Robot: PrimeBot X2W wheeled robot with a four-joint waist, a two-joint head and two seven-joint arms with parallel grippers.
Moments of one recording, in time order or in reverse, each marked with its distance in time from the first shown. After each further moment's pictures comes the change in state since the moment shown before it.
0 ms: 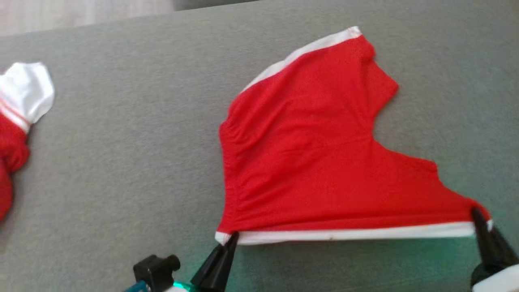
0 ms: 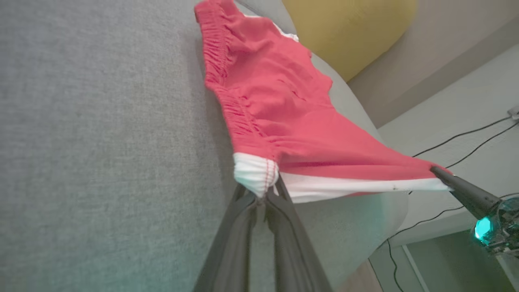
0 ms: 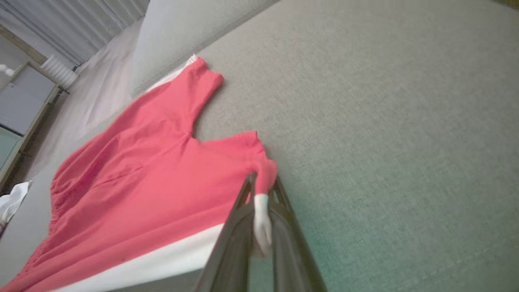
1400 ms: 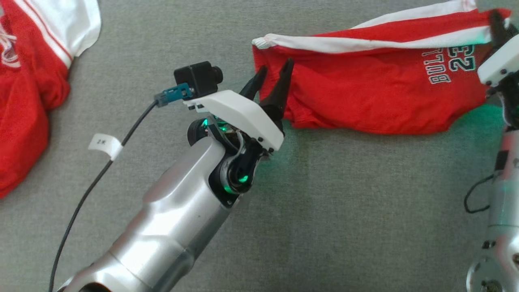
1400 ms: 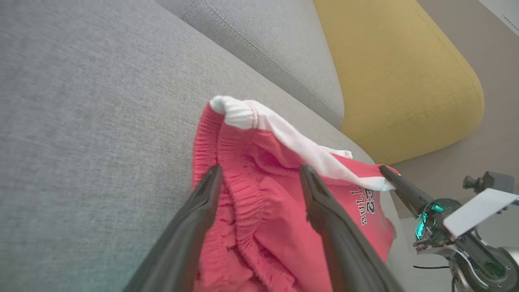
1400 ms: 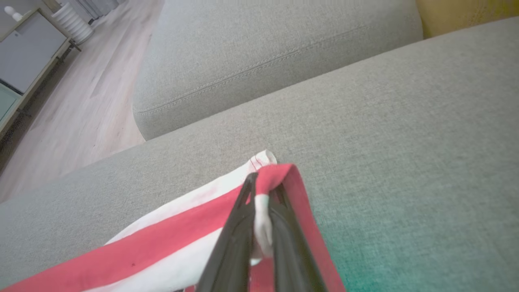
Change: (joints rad) left arm -0.747 -0.348 0.042 0.408 -0.298 0.043 0.239; right arm -1.075 -0.070 -0.090 0.700 -0.346 0.000 0.151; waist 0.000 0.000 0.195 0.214
